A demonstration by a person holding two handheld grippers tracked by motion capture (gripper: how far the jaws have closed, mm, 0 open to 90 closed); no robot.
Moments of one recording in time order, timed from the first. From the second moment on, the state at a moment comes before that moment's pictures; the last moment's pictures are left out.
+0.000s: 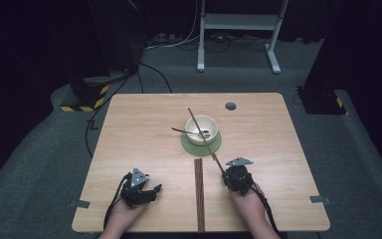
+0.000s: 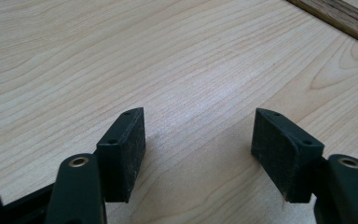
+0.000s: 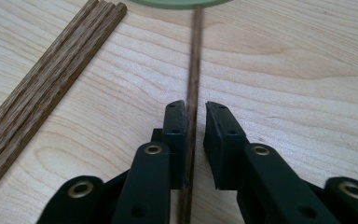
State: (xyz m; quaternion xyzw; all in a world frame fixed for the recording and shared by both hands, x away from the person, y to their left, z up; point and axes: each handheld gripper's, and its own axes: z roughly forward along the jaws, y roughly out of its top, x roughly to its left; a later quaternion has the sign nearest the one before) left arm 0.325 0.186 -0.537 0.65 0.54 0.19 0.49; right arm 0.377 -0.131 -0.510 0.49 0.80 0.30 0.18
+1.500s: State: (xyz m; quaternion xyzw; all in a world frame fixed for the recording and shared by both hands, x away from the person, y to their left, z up) left arm 0.325 0.186 -0.537 0.65 0.54 0.19 0.49; right arm 0.374 -0.157 -0.471 0.47 0.81 0.29 0.19
